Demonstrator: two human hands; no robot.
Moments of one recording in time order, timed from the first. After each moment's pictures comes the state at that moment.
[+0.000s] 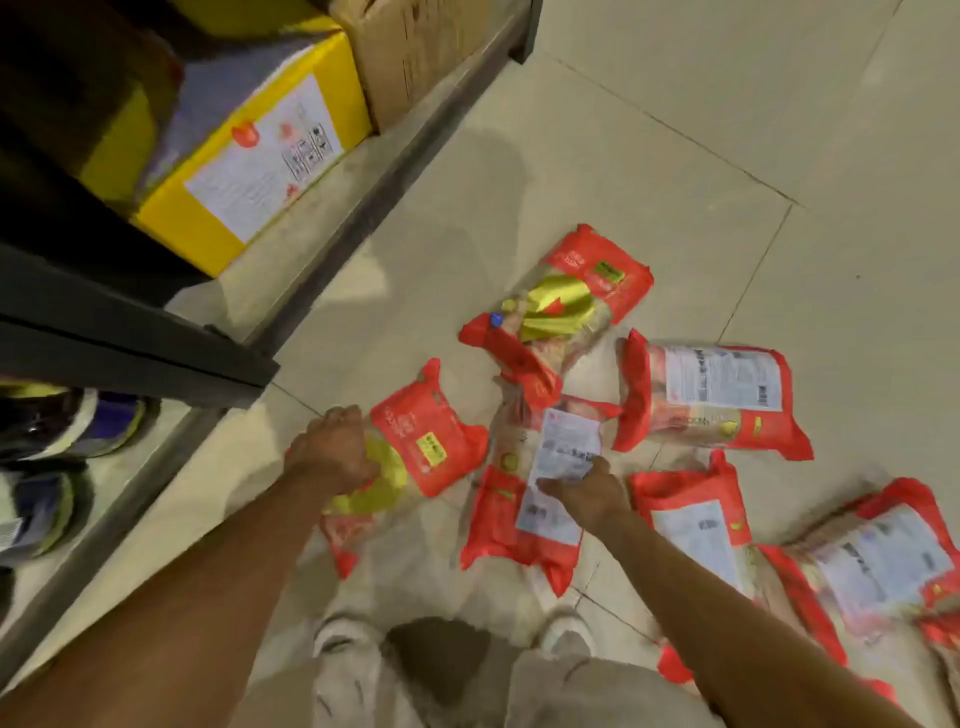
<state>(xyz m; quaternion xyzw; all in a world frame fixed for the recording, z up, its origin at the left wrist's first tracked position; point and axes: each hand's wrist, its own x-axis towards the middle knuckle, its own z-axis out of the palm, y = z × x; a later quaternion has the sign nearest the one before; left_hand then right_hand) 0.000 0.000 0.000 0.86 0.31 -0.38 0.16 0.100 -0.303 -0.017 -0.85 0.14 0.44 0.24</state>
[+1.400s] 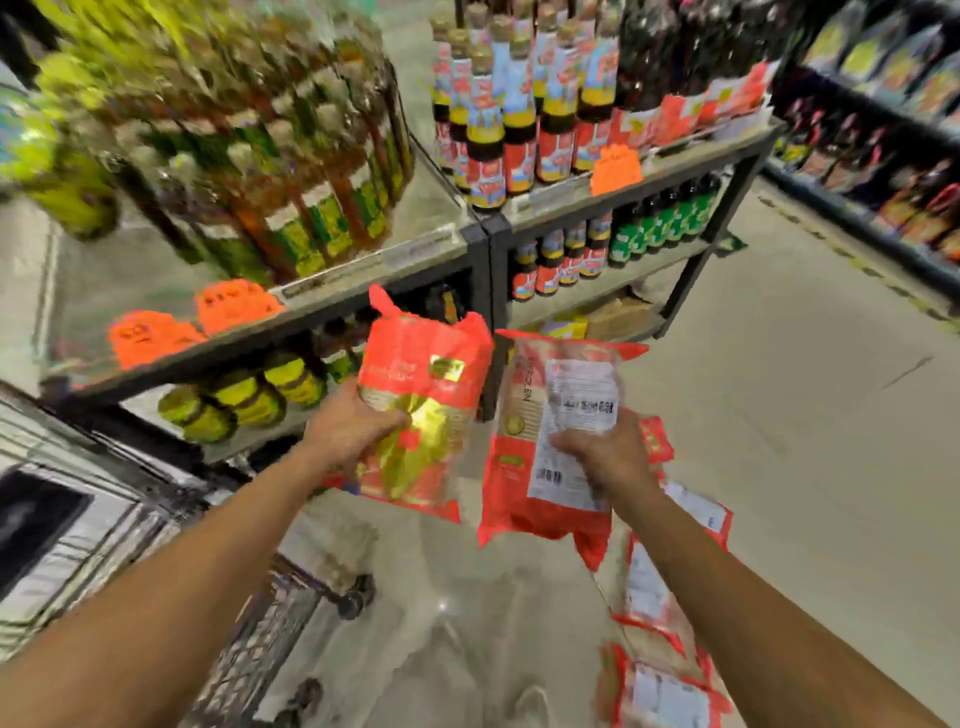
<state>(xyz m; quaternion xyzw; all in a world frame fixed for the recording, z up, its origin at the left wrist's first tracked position) -0.385 -0.140 0.776 0.69 0.60 0.07 0.39 -0.128 -0.340 0.739 -0.75 -0.17 0.38 0.52</state>
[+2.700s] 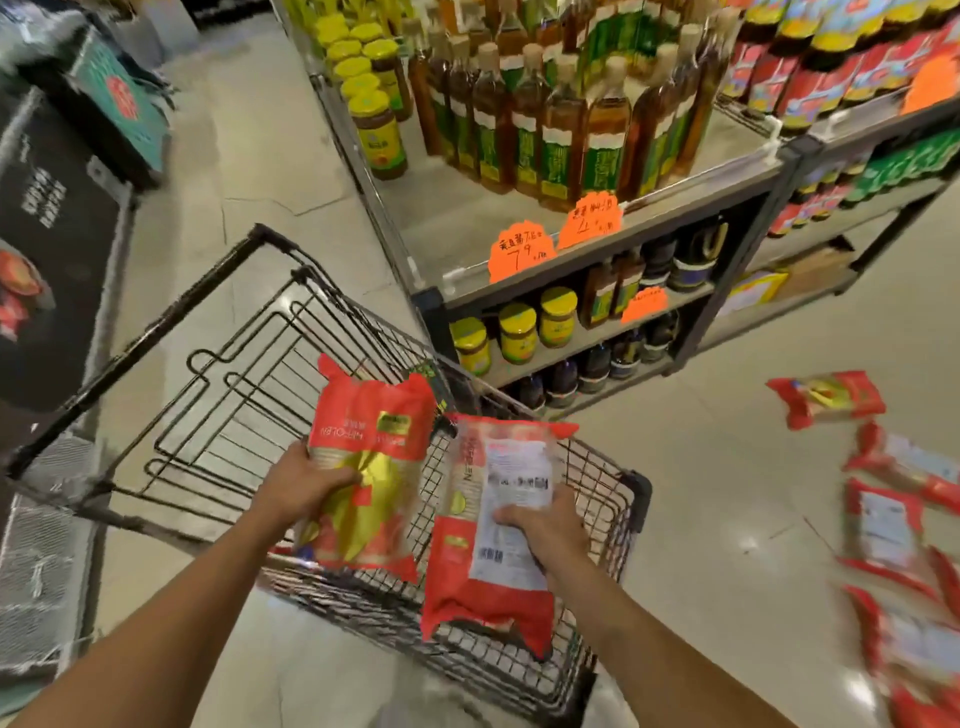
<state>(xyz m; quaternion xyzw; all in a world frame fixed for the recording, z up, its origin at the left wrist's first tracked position) -1.042 0.017 0.742 0.61 0.70 0.00 0.37 -0.789 -0.177 0.650 -0.69 -0.08 0.53 0.49</state>
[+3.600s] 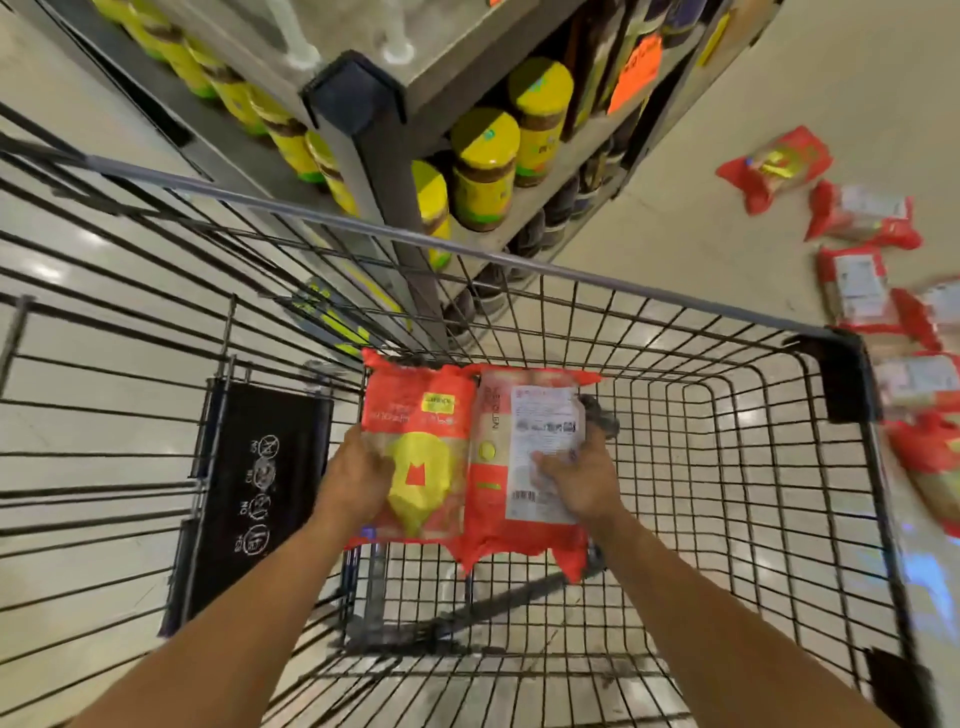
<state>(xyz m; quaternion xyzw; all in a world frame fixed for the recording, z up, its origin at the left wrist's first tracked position) -1.011 0.171 0.428 0.75 0.52 -0.16 0.38 -0.859 -0.069 0.371 -0.79 0.02 0.39 0.47</state>
